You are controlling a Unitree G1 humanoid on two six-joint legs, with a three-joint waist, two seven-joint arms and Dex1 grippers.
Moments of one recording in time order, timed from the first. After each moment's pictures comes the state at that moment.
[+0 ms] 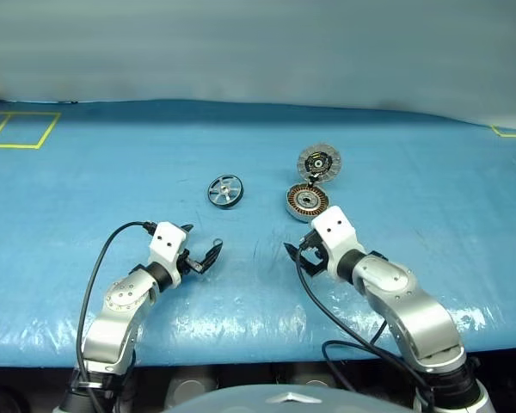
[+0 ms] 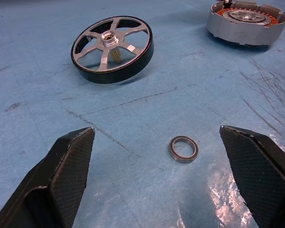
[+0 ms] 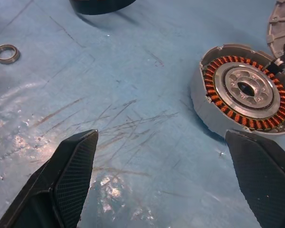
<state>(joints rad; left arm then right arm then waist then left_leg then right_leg) 0.08 0.35 -0.06 -0.23 -0.18 0.30 -0.49 -0.12 -0.44 0.21 -0.63 0.09 1.01 0.36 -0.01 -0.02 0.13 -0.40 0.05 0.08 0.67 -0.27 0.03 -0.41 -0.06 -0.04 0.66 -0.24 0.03</state>
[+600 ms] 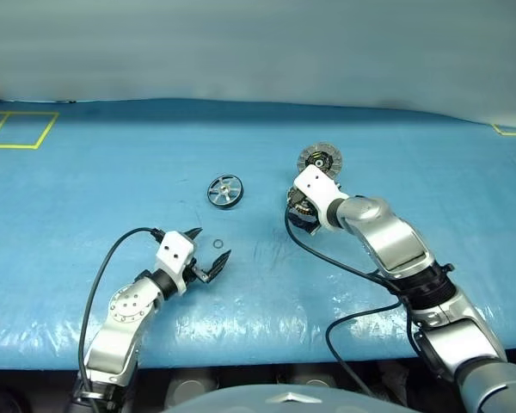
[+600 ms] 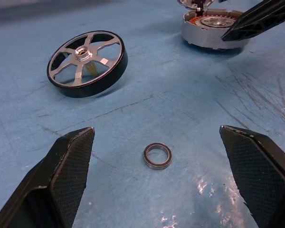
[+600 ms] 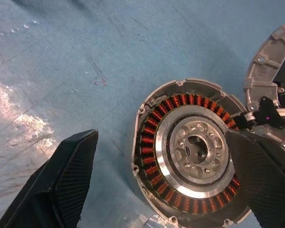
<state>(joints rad) 0.14 0.35 -0.11 -0.23 -0.14 0.14 -0.52 -0.58 -0.50 0.38 -0.09 0.03 0.96 0.49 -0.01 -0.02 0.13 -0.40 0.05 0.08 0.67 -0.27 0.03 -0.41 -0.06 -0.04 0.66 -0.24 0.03</state>
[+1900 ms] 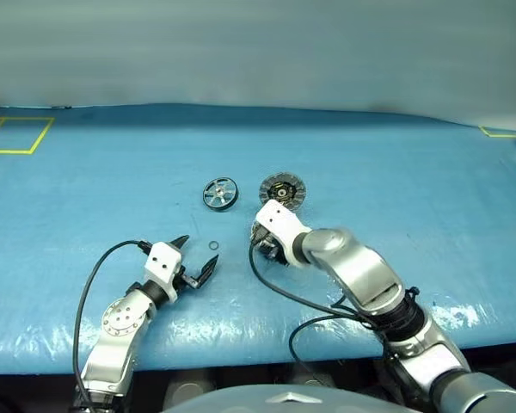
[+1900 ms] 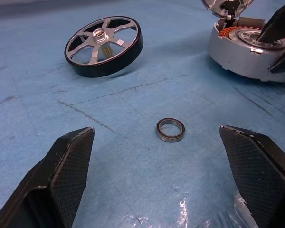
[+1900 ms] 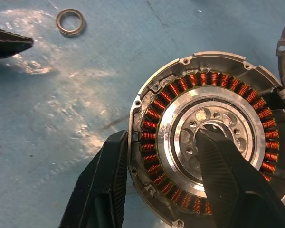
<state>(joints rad) 0.19 0.32 -0.05 -0.12 -0.14 0.01 -0.50 -0.45 -0.26 0.51 -0.45 0.03 1.40 0.46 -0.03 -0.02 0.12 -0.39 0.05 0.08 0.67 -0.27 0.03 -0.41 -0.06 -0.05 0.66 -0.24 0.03</state>
